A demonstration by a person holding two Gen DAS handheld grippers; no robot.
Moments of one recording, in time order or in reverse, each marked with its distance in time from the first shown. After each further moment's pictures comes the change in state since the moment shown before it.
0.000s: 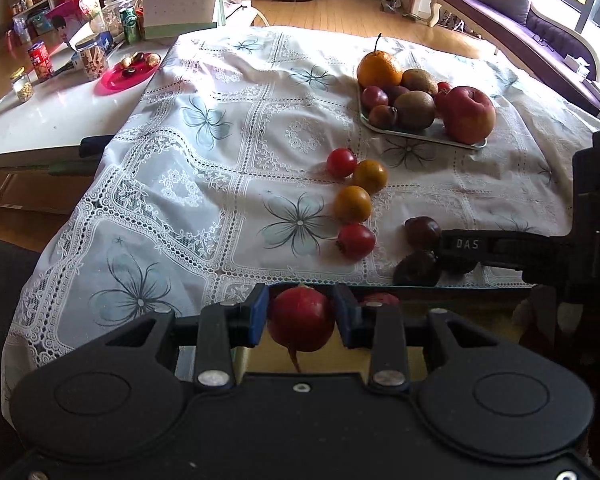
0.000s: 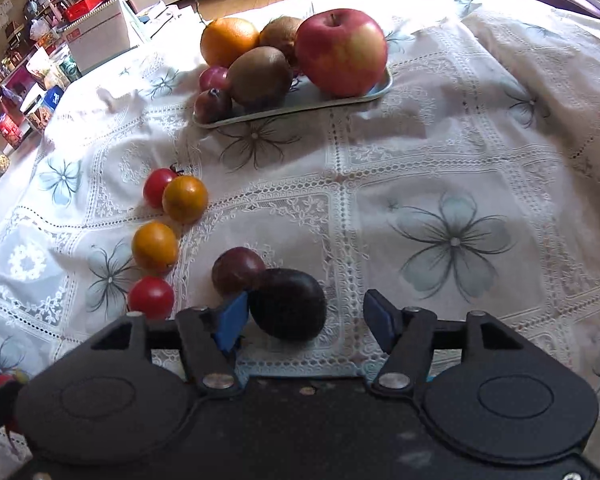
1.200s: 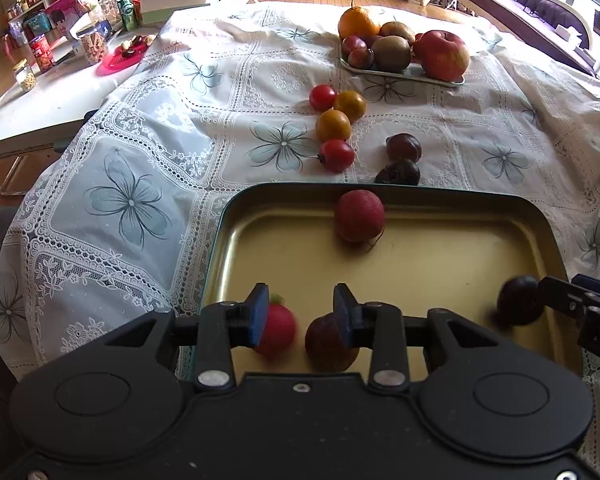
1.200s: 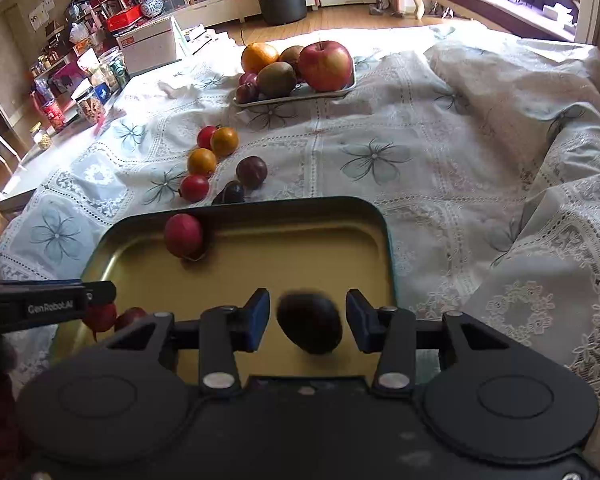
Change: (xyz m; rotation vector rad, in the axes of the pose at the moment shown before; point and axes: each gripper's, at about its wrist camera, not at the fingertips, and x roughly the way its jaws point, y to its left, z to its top) left arm -0.015 -0.020 -0.068 0.040 0.034 0.021; right arm -0.134 -0.043 -0.127 -0.086 -0.134 0.033
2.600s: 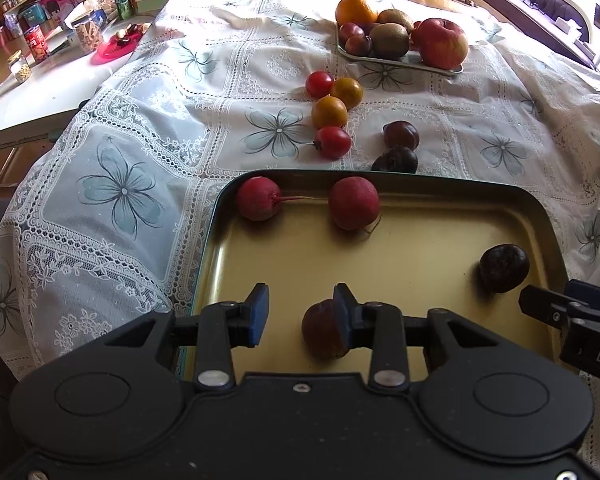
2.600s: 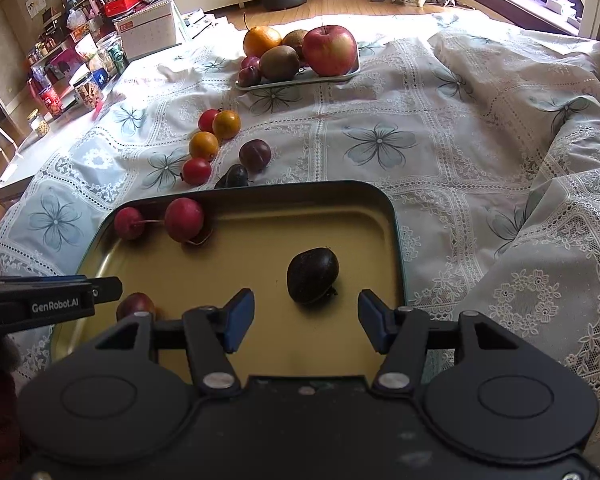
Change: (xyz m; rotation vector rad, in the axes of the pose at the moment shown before) left arm 0.004 0.000 0.001 0.000 0.040 -0.011; right arm 0.004 0.005 -0.001 -0.006 0.059 0.002
